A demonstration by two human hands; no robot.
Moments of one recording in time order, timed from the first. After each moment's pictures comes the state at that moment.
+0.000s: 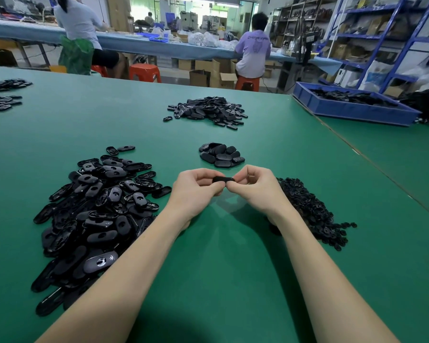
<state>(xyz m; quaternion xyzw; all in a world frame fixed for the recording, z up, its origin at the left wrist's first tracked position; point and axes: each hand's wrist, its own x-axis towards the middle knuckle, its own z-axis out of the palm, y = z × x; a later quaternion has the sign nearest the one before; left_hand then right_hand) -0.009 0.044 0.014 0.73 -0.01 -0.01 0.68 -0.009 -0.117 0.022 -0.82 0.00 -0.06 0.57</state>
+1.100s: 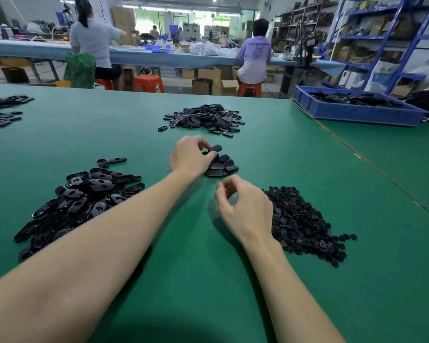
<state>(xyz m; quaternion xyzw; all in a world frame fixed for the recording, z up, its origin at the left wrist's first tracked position) 0.113 0.018 0.036 0.92 -0.01 0.19 0.33 -0.008 -0.106 -0.006 -0.91 0.00 -0.30 0.28</state>
